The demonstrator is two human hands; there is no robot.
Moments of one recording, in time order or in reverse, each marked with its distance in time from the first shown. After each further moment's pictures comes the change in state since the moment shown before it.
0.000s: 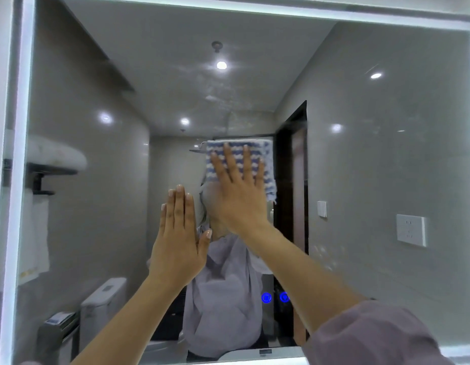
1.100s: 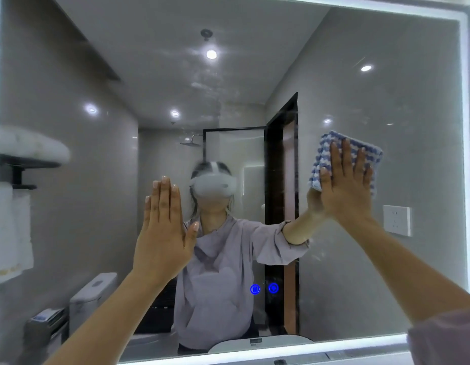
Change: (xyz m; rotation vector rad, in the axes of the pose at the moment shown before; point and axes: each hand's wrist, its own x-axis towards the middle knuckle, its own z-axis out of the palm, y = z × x) left_hand 0.001 -0.001 0.000 0.013 0.009 0.024; right_hand -0.053 0.198 -0.031 -0.084 -0.019 0.458
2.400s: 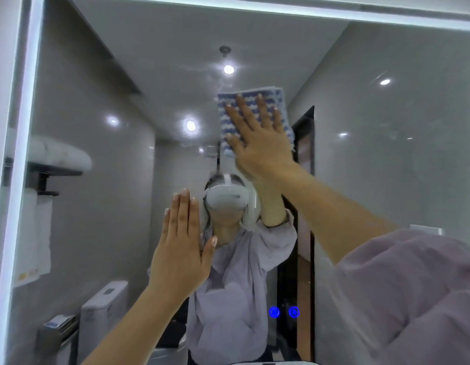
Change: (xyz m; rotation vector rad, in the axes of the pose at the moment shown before) left_hand -0.001 -0.004 0.006 0.035 0.025 0.007; right_hand 0.062 -0.202 -0.027 -0.078 0.038 -0.571
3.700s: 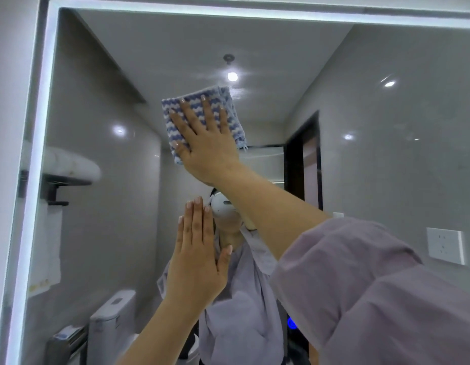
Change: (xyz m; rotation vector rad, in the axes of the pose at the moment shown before) left_hand 0.001 0.000 0.003 -0.049 0.004 -0.038; right_hand 0.045 -0.101 0.005 0.042 0.020 -0.140
